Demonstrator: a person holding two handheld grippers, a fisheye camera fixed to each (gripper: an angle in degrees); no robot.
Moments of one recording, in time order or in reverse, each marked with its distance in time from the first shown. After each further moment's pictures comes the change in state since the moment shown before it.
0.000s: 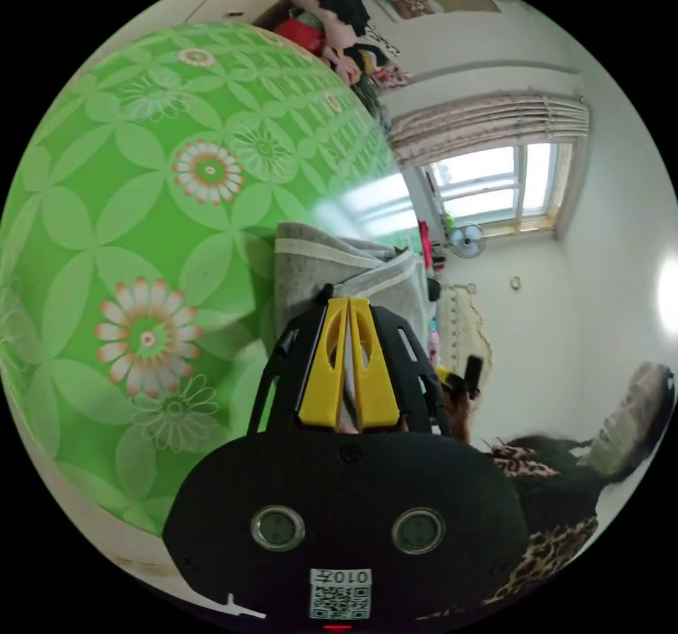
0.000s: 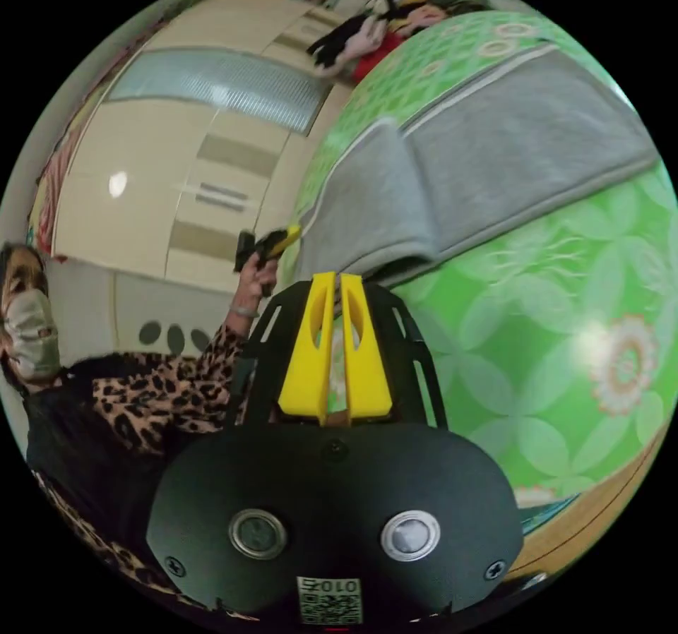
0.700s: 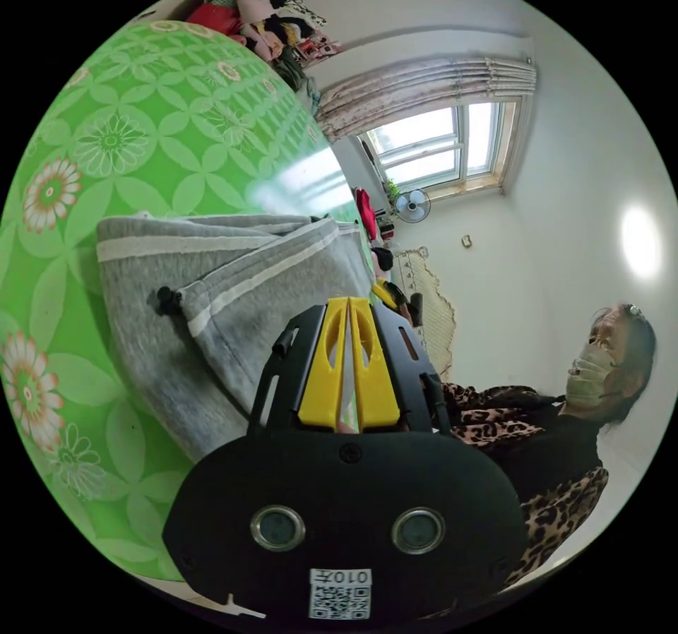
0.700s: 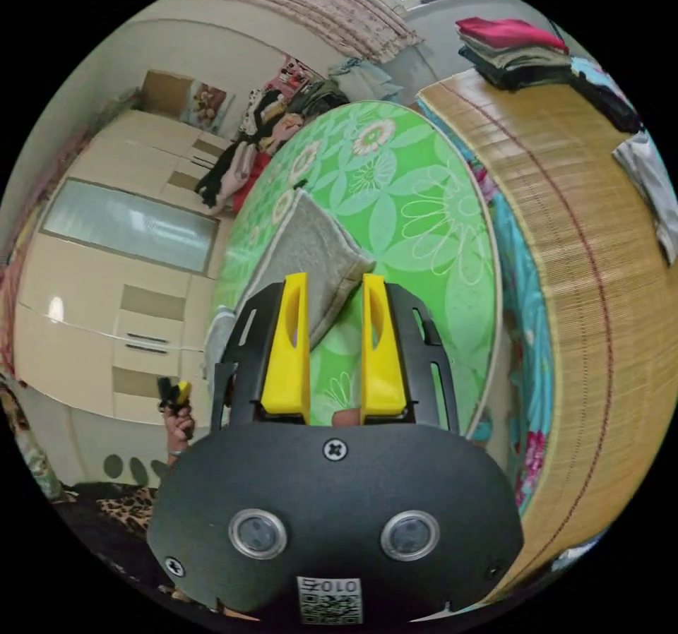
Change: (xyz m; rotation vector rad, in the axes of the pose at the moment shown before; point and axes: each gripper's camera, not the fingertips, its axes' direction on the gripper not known) left arm 0.068 0.050 -0.012 -0.077 0.153 0.156; right arm 0.080 -0.095 -0.106 0.345 0.190 0.245
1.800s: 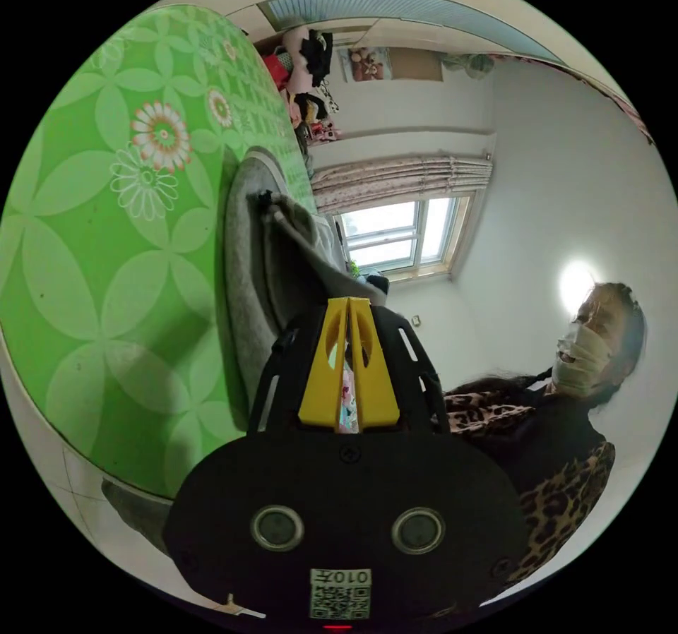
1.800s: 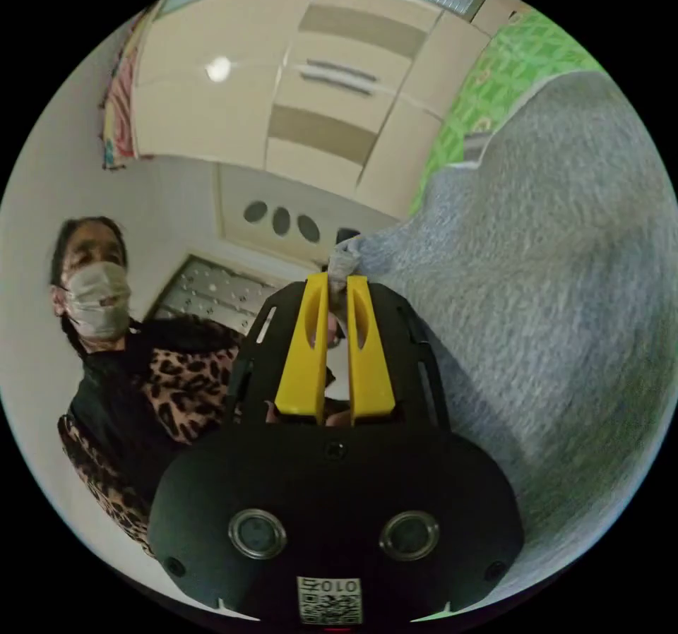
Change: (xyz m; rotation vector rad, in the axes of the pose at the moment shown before) left arm -0.024 0.220 -0.095 0.389 0.230 -0.119; right arm -0.405 0.158 0.266 -0.974 -0.717 -0.569
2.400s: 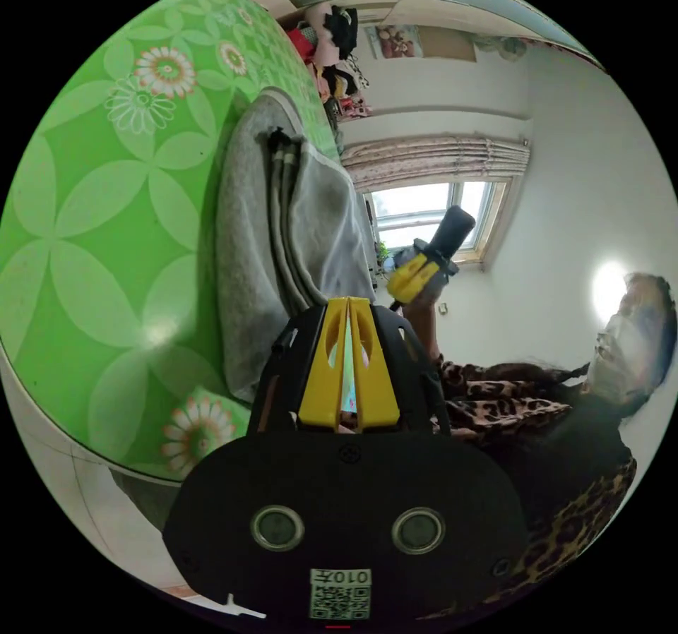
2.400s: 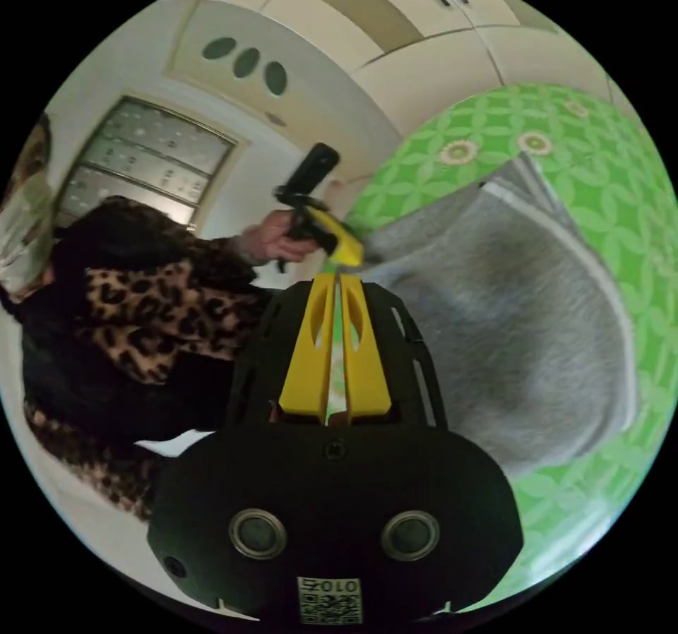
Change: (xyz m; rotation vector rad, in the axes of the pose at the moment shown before) left arm -0.003 0.070 0.067 -0.095 -0.136 -0.055; right arm -0.086 -0.134 0.101 -0.674 0.562 -0.301
